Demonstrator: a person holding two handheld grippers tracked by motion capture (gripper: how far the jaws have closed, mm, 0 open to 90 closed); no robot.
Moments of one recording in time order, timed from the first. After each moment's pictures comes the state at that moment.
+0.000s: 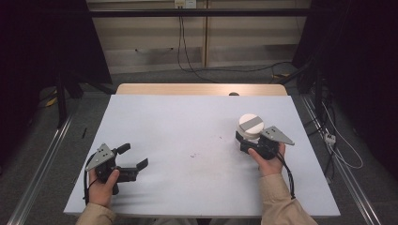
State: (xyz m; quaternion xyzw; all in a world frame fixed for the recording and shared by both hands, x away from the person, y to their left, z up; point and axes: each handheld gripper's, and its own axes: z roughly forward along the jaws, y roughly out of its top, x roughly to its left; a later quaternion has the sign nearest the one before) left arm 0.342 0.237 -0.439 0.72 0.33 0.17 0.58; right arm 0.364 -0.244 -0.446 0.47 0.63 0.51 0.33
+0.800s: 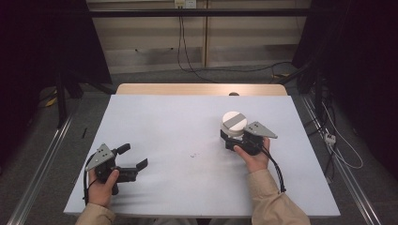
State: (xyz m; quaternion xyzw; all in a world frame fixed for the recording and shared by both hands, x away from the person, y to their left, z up) left arm 0.342 0.238 -0.440 0.72 0.34 0.17 0.59; right arm 0.381 -0.206 -0.442 0.45 0.66 0.53 0.30
